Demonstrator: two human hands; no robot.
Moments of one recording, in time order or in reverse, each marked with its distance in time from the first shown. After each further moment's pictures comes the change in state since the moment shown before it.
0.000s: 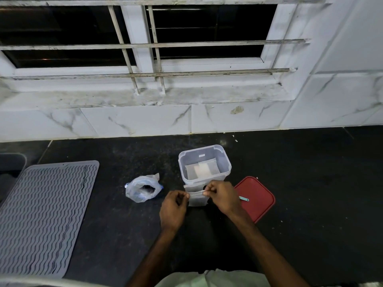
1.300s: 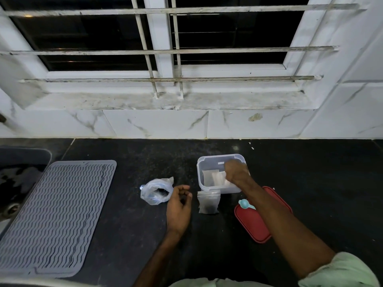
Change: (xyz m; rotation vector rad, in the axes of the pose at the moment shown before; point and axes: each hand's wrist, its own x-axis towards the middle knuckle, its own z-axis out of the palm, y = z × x) left_hand 0.008 0.009 -0.022 -0.255 0.103 0.045; right_hand 0.113 -0.021 -0.025 -0.769 -0.096 -0.061
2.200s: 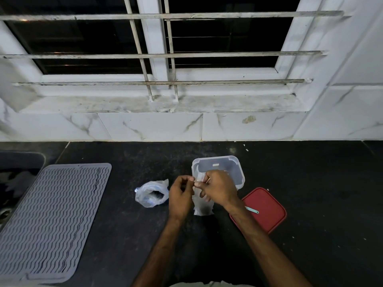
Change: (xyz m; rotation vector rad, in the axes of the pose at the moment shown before) left_hand 0.021 0.043 0.019 -0.206 -0.020 -0.035; right_hand -0.089 -0.057 -0.030 0.733 0.065 0.028
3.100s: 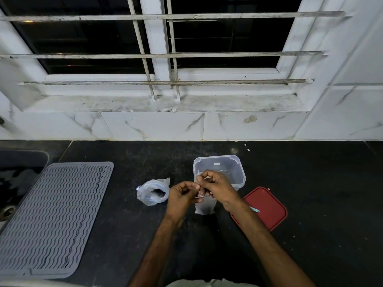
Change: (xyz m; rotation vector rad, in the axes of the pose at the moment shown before) left_hand -0.014 0.007 -0.014 -0.327 -0.227 -0.180; right_hand -0.007 0.010 0.003 0.724 -0.193 -0.062
